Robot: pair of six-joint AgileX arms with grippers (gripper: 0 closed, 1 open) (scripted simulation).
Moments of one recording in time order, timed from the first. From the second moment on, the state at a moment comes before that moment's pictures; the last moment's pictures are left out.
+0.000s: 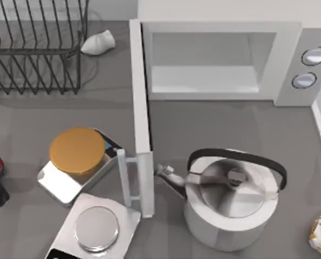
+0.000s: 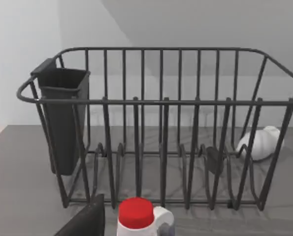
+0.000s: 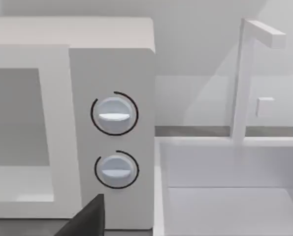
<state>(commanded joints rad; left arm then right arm) 0.00 0.00 0.00 0.00 0.00 0.00 0.00 0.00 0.00 0.00 0.00 0.00</state>
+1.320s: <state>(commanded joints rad) 0.00 0.00 0.00 0.00 0.00 0.00 0.29 1.25 0.71 -0.87 0.01 -0.48</state>
